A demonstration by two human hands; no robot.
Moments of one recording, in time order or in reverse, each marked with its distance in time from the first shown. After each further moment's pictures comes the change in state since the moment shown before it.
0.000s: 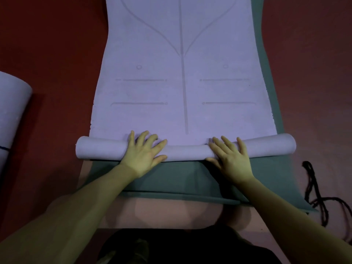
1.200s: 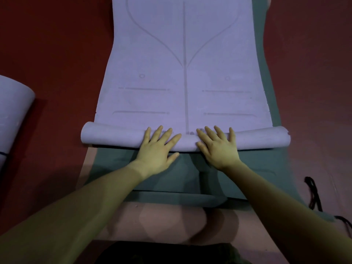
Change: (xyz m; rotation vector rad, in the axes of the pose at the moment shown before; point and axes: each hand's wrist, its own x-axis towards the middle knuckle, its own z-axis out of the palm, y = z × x) left_hand 0.047 0.013 -0.034 -0.107 -0.171 -0.061; right_hand 0.077 -0.012 0.004 0.029 -0.302 0.077
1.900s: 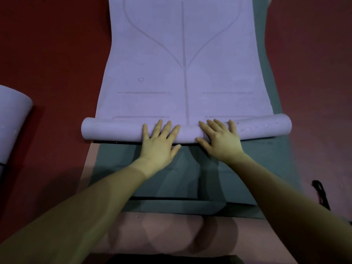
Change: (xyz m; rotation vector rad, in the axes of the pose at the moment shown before) left_hand 0.027 0.003 -0.013 0.010 0.040 -0.134; right_hand 0.037 0.011 -0.008 0.056 0.005 -0.024
